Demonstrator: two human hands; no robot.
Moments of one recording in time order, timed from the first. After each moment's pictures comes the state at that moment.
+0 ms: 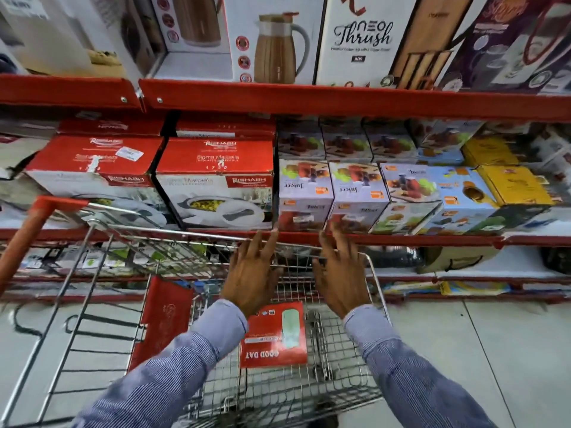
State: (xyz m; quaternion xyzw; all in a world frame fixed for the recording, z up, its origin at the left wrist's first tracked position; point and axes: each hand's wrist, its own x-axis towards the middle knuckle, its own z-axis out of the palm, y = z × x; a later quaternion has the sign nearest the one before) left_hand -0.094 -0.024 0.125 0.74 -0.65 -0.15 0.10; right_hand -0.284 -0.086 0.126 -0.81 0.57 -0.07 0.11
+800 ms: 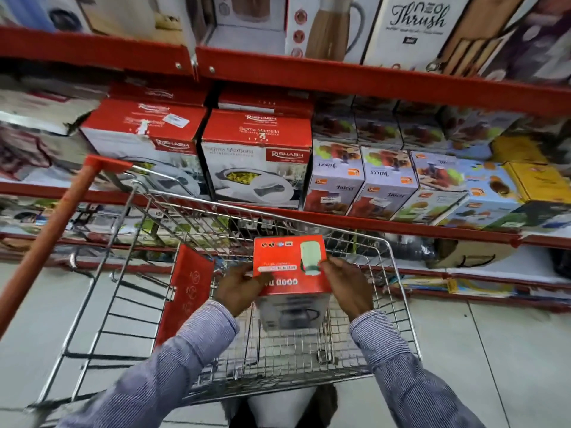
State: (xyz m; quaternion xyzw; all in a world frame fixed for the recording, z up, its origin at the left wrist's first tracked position) left_hand -0.057 0.062 0.135 0.76 -0.24 -0.51 0.33; right_hand -0.258 -0.008 0.143 -0.61 0.60 -0.18 0.49
